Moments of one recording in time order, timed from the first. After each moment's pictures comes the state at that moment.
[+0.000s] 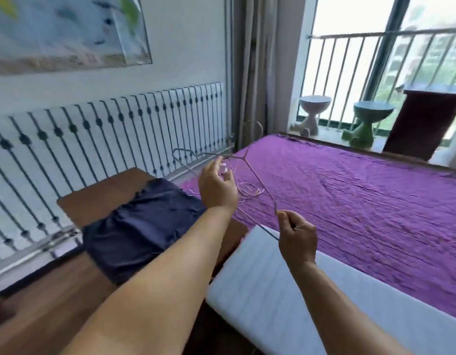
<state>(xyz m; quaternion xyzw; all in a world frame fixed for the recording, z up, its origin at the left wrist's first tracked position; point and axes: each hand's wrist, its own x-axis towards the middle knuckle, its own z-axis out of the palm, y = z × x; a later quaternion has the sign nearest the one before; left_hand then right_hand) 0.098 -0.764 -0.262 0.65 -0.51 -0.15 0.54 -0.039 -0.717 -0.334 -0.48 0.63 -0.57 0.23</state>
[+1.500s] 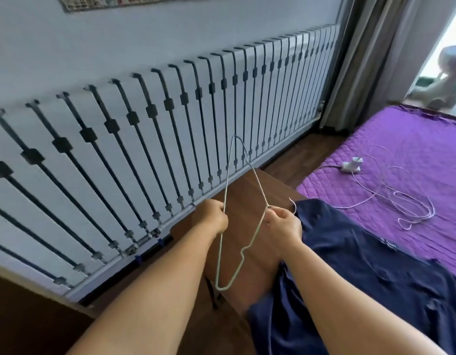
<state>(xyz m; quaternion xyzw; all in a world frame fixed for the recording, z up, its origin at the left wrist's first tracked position) 0.741 -1.062 -0.384 0.81 -0.47 -0.28 0.19 0.598 -1.083 -0.433 -0.39 0.67 -0.40 0.49</state>
